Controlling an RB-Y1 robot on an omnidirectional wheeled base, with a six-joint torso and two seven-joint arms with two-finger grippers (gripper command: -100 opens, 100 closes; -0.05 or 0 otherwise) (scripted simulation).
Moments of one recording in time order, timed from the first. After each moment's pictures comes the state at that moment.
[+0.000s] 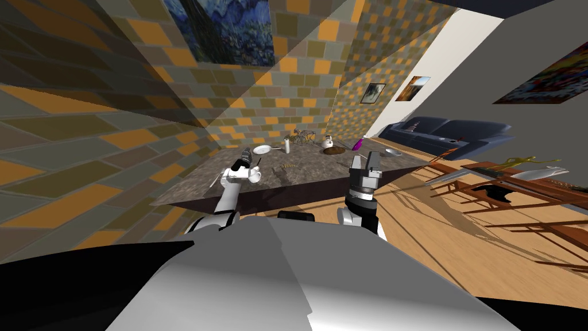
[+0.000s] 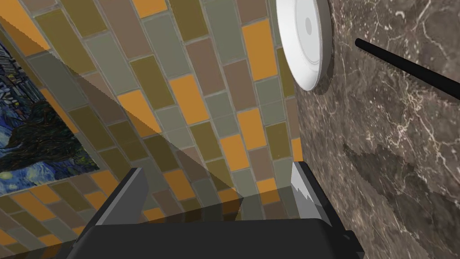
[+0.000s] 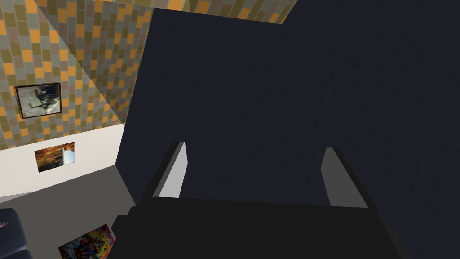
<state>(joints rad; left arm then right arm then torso) -0.23 0.40 0.29 -1.50 0.05 0.33 0.05 0.52 0.02 0.05 -2.32 0.12 -0.58 0.11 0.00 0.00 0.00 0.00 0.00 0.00</state>
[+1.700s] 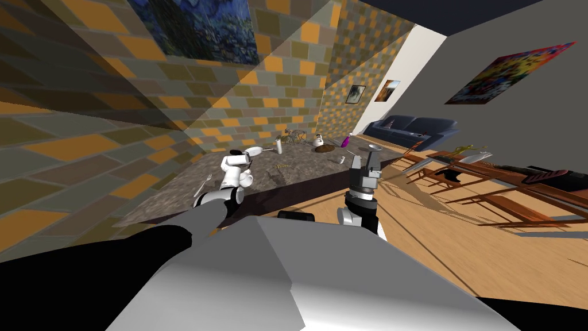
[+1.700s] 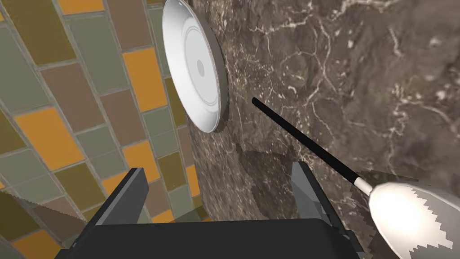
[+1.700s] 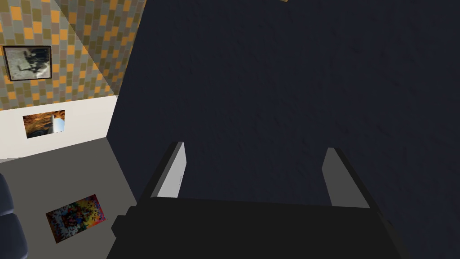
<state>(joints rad) -0.60 0.48 0.42 -1.05 0.06 0.76 0.07 0.52 0.02 0.05 -2.32 0.12 -0.58 0.11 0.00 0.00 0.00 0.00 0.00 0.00</state>
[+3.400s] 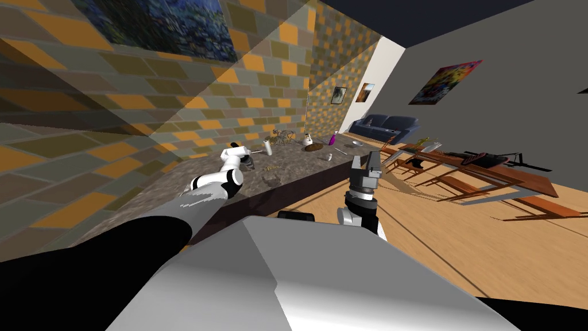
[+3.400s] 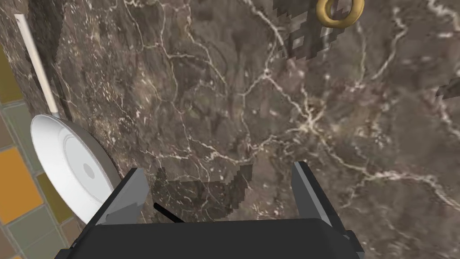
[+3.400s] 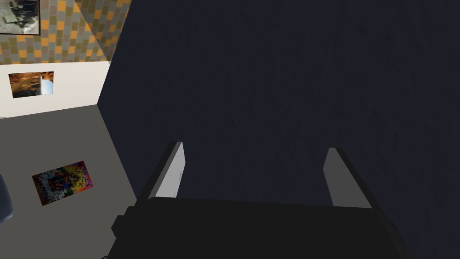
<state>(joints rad) -0.89 0.55 0.52 -0.63 0.05 1.14 0.06 0.52 0.02 0.05 -2.32 0.12 -0.58 0.11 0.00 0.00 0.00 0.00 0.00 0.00</state>
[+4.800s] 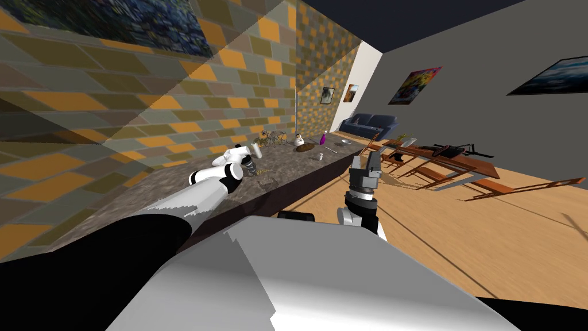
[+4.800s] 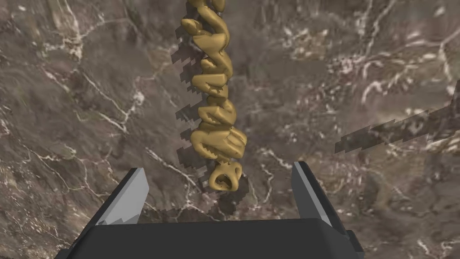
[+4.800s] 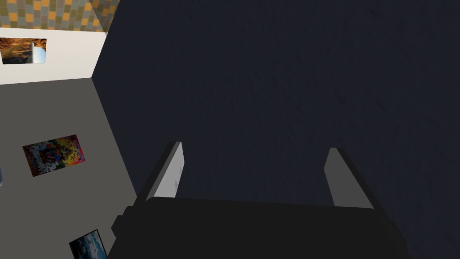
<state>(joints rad) -0.98 0.57 0.54 -0.43 0.02 1.36 0.03 0.52 0.02 0.05 -2.32 0.12 -0.58 0.11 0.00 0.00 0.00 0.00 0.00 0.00</state>
